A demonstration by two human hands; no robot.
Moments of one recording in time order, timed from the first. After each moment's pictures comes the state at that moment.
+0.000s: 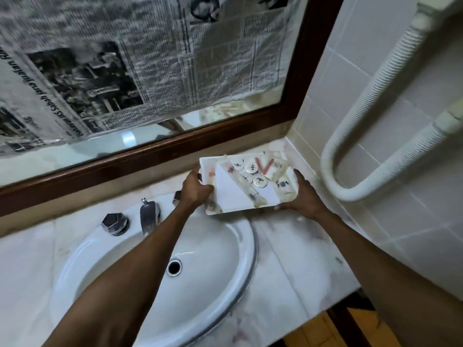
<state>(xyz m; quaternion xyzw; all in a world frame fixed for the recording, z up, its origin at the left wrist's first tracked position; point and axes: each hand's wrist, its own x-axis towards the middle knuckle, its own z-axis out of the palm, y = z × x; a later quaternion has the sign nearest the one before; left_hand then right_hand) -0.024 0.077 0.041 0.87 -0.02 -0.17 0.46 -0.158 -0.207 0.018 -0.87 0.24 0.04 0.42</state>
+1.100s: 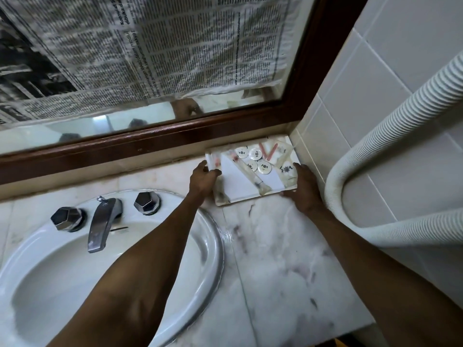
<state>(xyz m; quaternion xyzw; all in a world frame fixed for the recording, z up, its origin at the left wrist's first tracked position) 0.035 -0.050 -0.037 0.81 0.16 -0.22 0.53 -0.066 -0.326 -0.059 -0.92 0.21 0.03 0.32</state>
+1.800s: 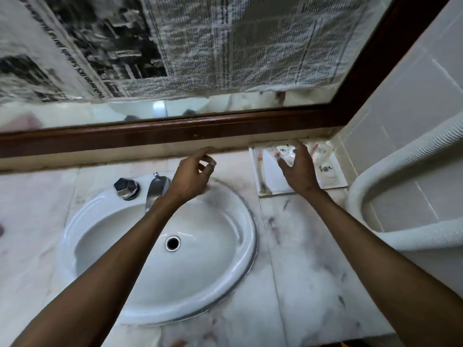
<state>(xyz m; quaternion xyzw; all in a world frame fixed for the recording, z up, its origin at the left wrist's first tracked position) -0.020 0.110 0.048 0.89 -0.06 -0.06 0.44 -0.025 -0.187 0.020 -0.91 0.08 -0.08 0.39</state>
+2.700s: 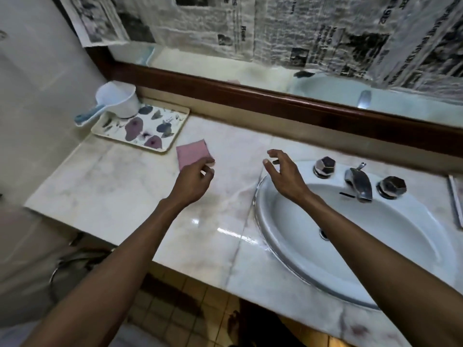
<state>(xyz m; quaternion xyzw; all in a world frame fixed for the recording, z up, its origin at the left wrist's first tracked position) -0.227 0.641 0.042 0.91 0.15 0.04 0.38 -0.119 0.390 0.026 -0.87 -0.18 0.10 0.45</state>
